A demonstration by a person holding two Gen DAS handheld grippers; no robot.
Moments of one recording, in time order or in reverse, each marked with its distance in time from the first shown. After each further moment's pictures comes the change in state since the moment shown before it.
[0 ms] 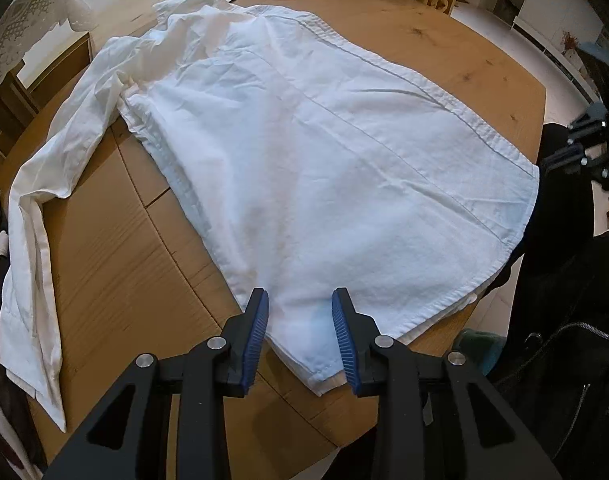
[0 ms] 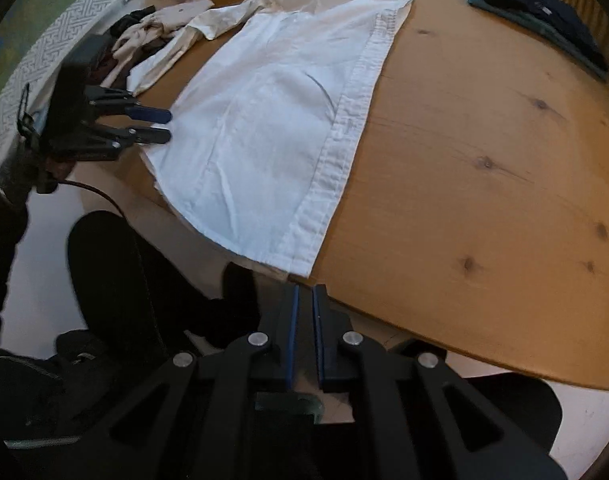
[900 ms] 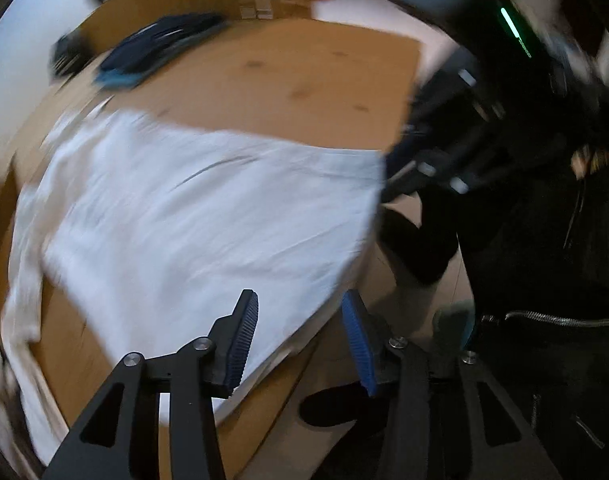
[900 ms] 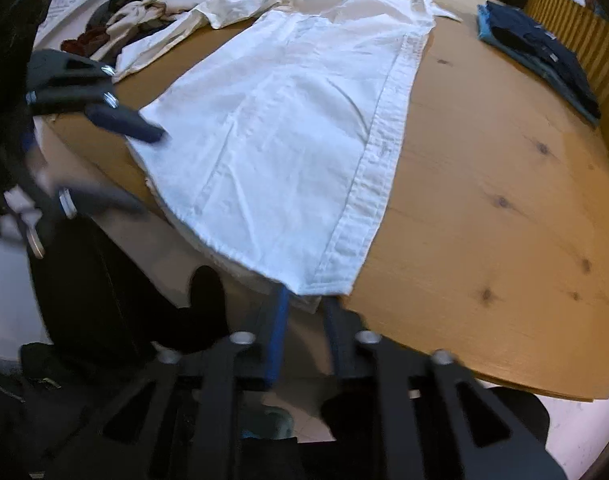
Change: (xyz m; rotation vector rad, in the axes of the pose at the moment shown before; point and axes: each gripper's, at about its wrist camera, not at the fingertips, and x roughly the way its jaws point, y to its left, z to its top) left arm 0.020 -0.138 0.036 0.445 -0.083 -0.074; right arm 0.021 0.025 0.016 -0.067 -0.011 -0.086
